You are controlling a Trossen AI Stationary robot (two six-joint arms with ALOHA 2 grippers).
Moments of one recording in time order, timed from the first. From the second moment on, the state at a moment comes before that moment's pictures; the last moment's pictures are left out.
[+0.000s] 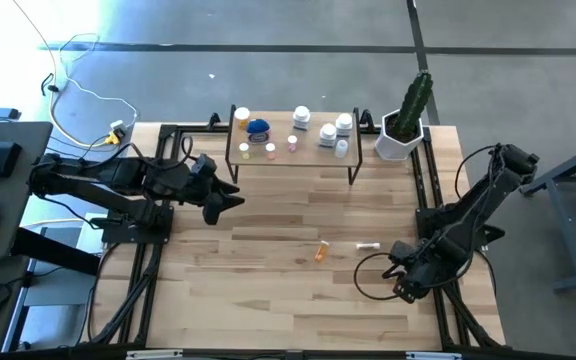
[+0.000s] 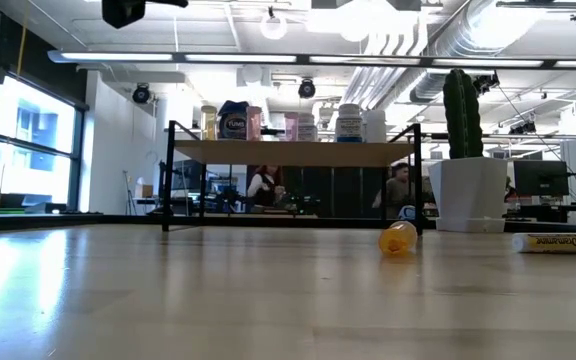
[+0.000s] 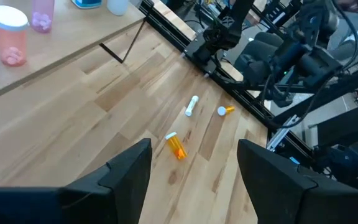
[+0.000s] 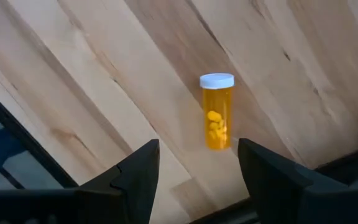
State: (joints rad) left arm -0.02 0.94 1.03 -0.58 -0.23 -0.76; right arm 0.85 1.22 0.82 -0.96 -0.03 1.48
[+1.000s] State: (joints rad) left arm -0.02 0.94 1.03 -0.58 -0.25 -0.76; right arm 0.85 1.22 0.51 -0.64 -0.13 1.63
